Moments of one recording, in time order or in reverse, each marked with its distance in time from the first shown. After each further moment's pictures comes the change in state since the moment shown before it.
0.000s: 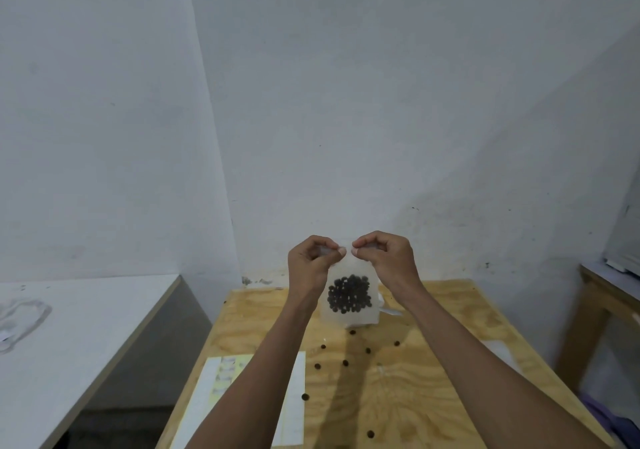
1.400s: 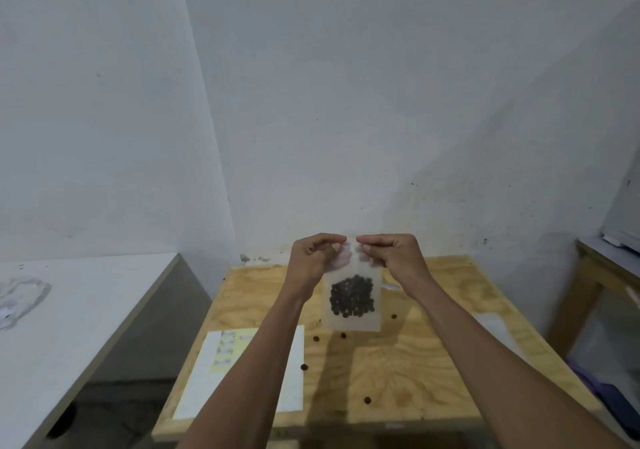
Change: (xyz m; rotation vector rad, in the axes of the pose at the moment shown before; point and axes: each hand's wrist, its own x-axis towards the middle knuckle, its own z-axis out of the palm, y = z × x) left_hand -0.010 -0.029 -0.011 -0.029 -0.181 -0.194; right_hand -0.017 0.037 -0.017 0.096 -0.086 0.148
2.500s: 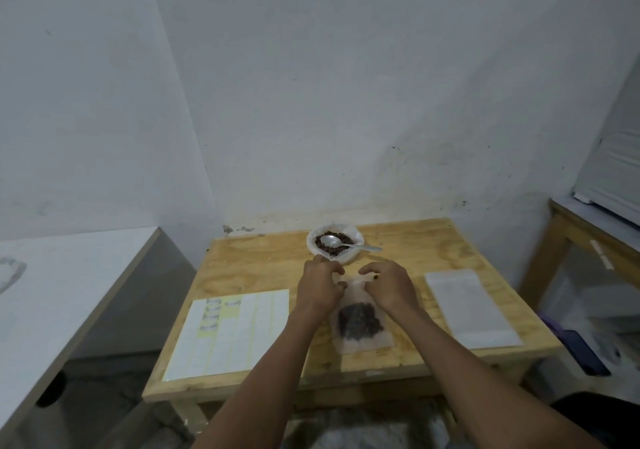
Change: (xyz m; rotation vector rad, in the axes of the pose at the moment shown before) left_hand -0.049 -0.101 0.027 1.107 -0.087 0.062; right_hand -0.064 0.100 -0.012 -0.835 0.094 0.179
